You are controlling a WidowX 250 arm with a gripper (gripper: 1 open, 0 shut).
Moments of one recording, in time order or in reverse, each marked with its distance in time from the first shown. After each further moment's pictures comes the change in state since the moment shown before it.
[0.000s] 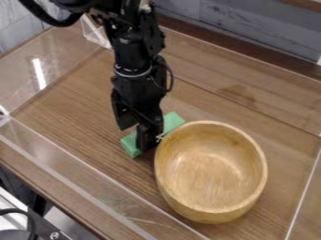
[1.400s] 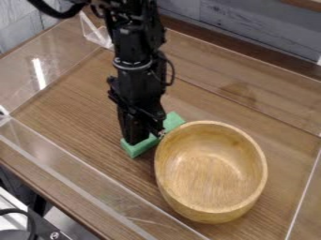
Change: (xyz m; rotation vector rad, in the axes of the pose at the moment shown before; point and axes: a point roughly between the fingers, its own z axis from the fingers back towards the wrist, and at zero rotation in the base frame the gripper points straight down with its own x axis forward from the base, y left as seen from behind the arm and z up) arm -0.009 -0.010 0.010 -0.075 0.082 0.079
